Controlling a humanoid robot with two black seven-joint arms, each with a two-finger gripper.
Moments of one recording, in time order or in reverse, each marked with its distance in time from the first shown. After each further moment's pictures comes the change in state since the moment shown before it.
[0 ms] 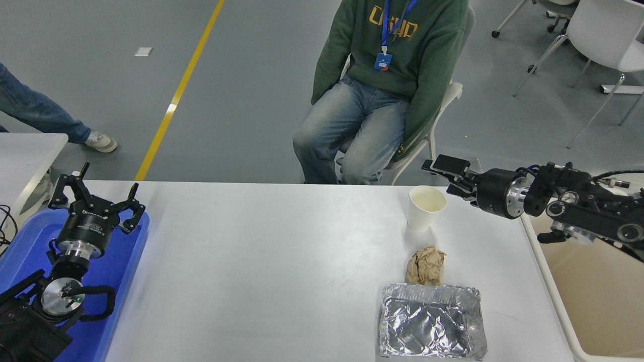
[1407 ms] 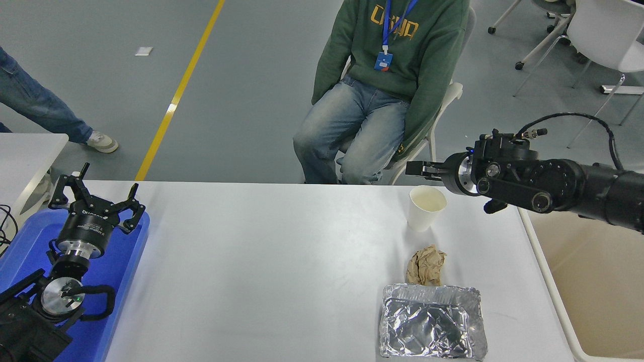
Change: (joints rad) left arm 0.000 0.000 0.000 0.000 0.000 0.000 0.000; right arm 0.132 0.359 -0.237 -0.302 -0.027 -0.020 -0.377
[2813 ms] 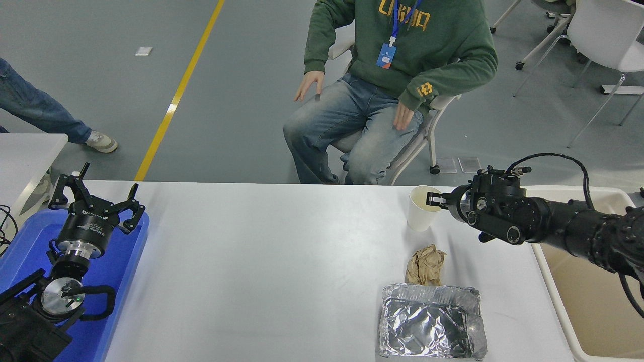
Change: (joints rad) left arm 0.000 0.000 0.000 0.000 0.000 0.000 0.000; right arm -0.141 0.089 -0.041 -0.193 -0.017 -0.004 -0.004
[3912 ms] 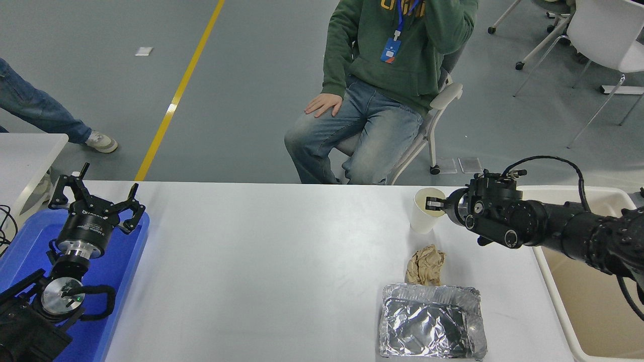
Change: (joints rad) left arm 0.000 0.000 0.000 0.000 0.000 0.000 0.000; right arm 0.006 0.008 -0.019 0.001 -0.017 0.018 0.000
